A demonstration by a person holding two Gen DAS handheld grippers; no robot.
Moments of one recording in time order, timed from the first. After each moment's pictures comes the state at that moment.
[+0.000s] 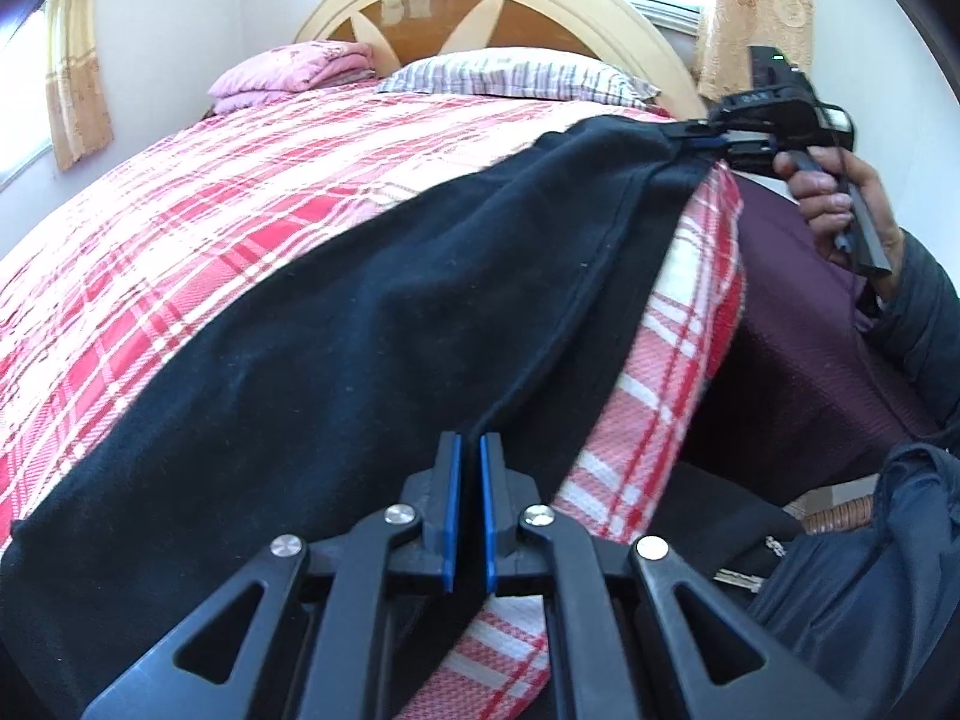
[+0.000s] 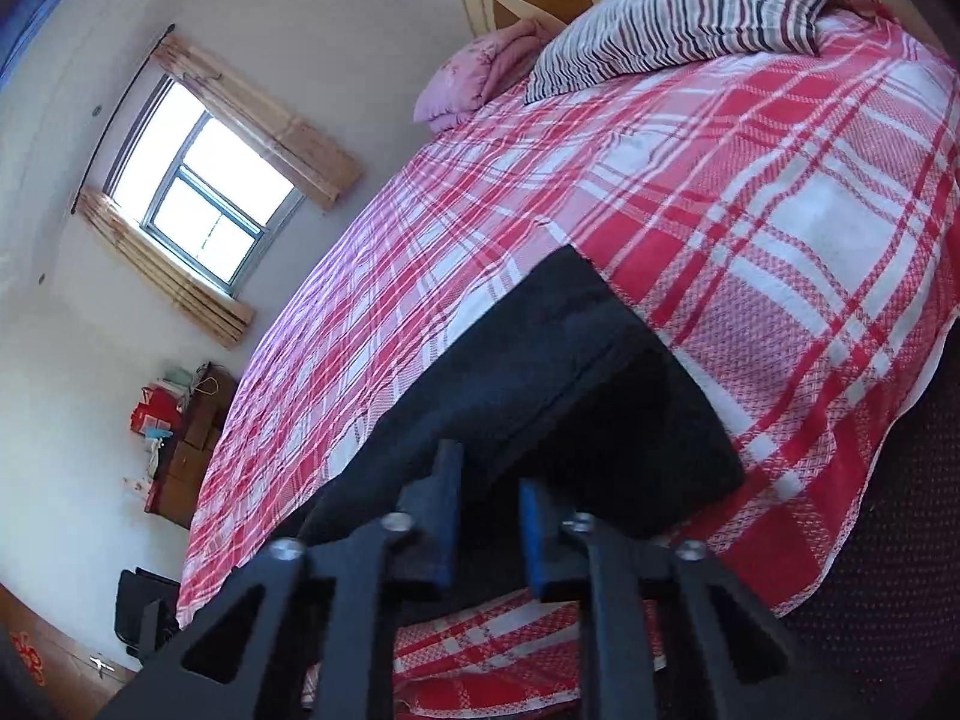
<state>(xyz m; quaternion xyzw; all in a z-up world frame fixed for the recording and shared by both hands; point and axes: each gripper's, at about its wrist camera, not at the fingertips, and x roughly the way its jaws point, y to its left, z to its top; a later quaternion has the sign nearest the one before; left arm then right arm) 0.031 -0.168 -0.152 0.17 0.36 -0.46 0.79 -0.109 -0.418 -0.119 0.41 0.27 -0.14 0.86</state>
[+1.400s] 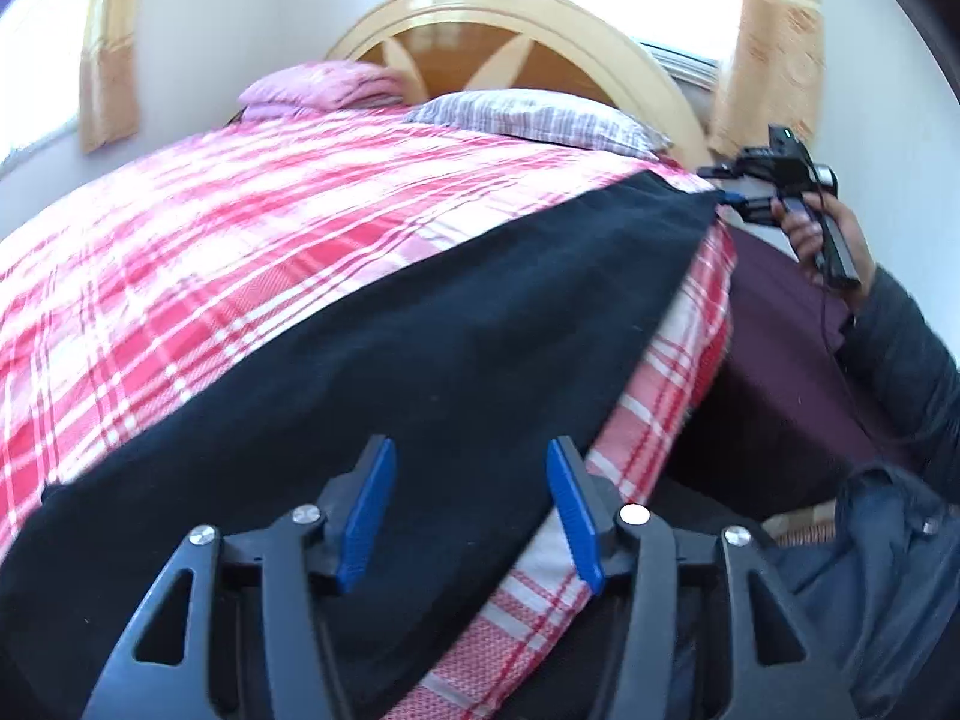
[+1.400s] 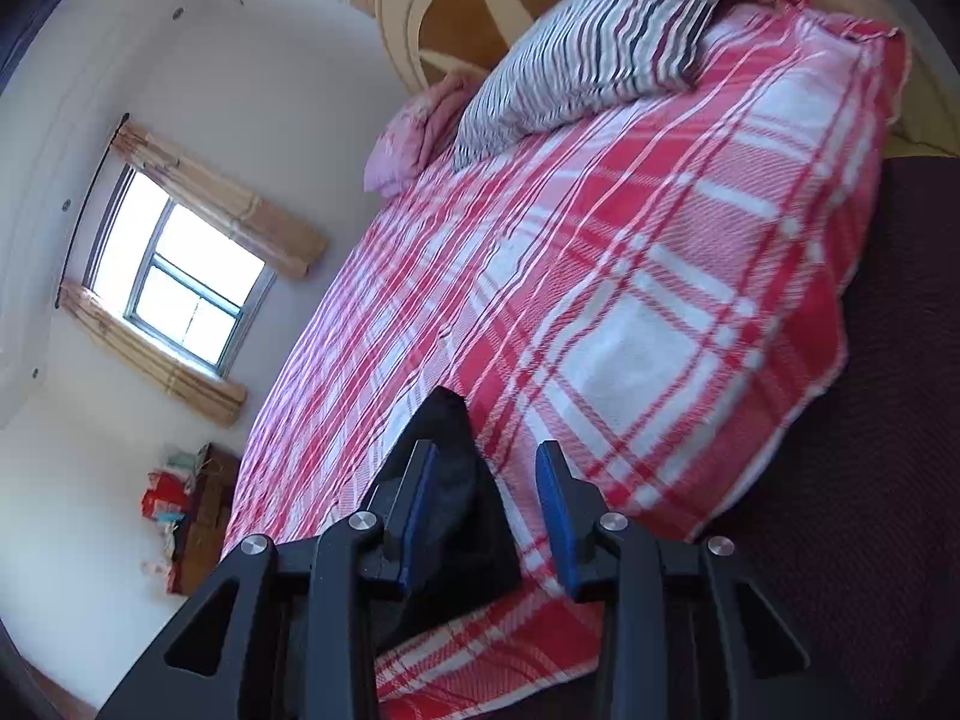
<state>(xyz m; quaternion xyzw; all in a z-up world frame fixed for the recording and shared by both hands) 0.041 -0.127 -0.135 0.11 0.35 -0.46 0.81 -0.157 -0.505 -0.121 0.48 0.23 -0.17 0.83</state>
